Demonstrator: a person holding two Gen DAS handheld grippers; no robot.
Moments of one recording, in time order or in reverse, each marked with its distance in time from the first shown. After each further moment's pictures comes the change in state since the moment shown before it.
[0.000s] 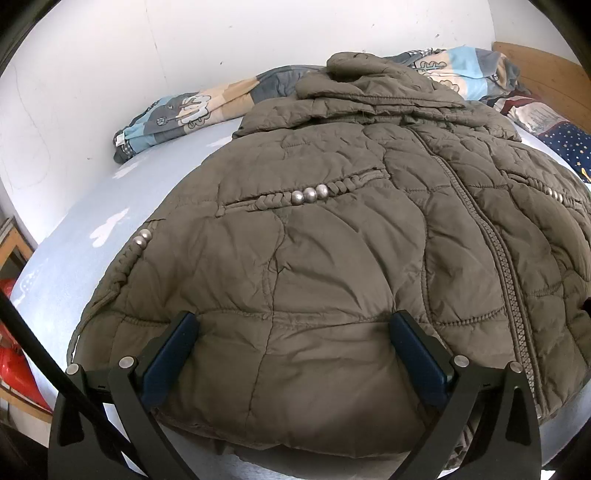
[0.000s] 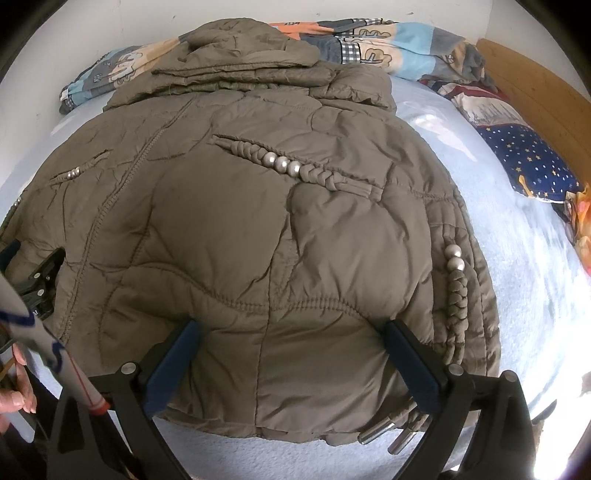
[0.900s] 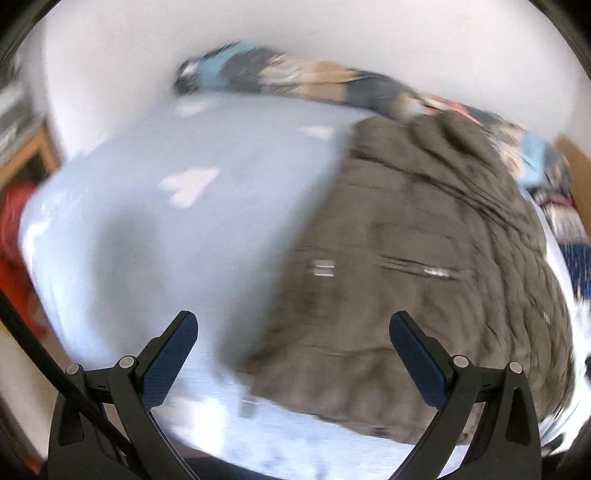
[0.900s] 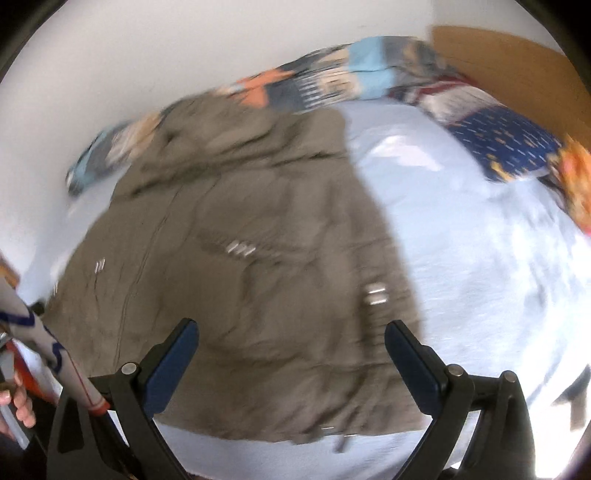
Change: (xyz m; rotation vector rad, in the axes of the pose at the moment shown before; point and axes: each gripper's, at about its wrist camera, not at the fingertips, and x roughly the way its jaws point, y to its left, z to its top) left arm -0.028 0.173 0.033 -0.424 0.174 -0.059; right arm -0.057 -0.096 0.007 0.299 -0.169 0.120
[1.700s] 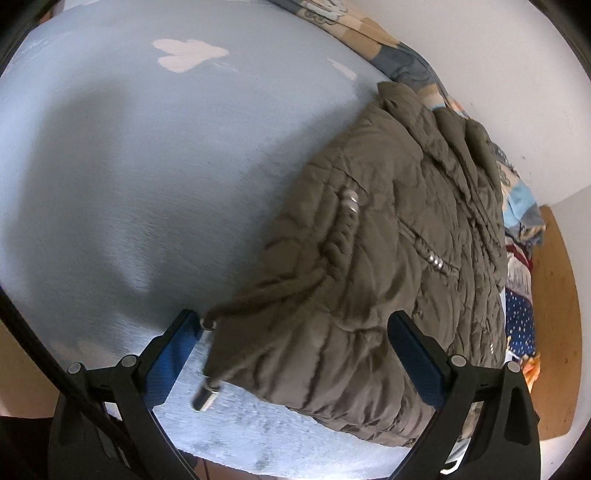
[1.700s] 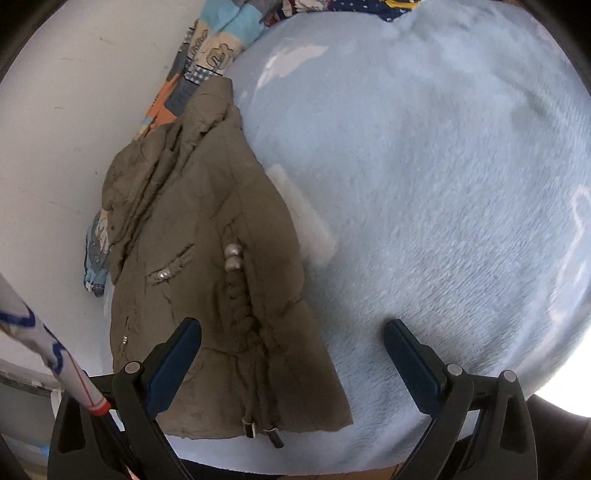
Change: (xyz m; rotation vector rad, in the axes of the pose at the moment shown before) left arm 0.061 0.013 -0.032 -0.273 0.225 -0.282; right arm 0.052 -0.097 -0.033 0.508 0.207 0.214
